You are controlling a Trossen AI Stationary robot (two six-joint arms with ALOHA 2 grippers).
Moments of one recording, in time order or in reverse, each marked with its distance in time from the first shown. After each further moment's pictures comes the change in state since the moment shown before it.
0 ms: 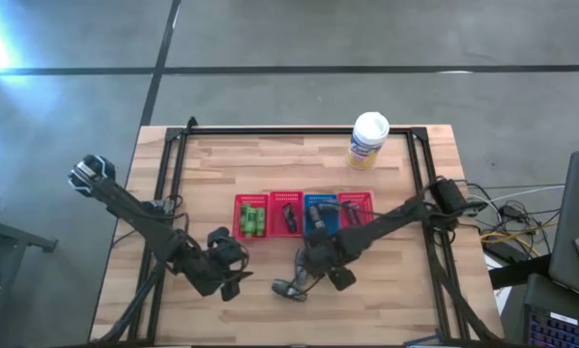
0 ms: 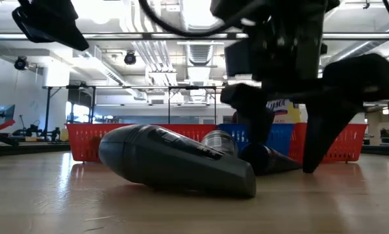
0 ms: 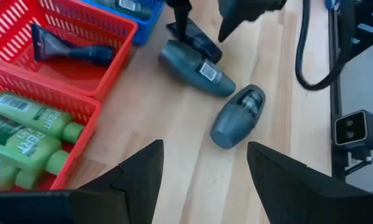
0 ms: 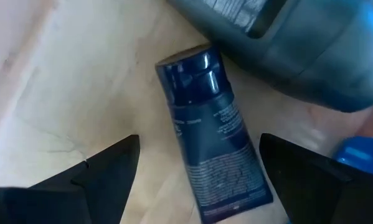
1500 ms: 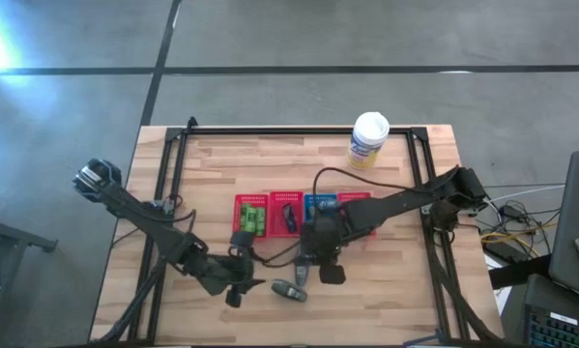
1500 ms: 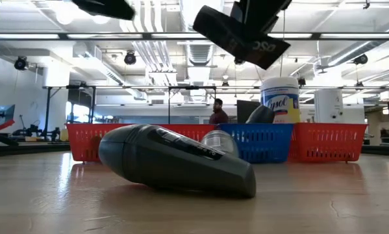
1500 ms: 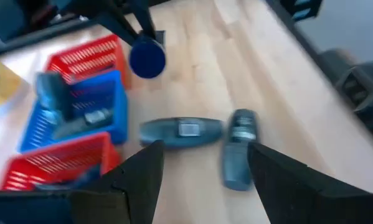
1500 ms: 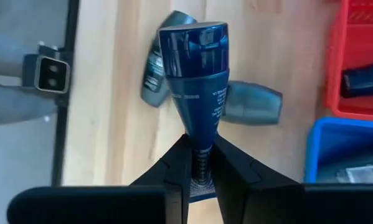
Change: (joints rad) left arm 0.040 0.071 -0.007 0.306 0.002 0.755; right arm -0.074 -0.172 0.221 -0.153 -0.216 0.426
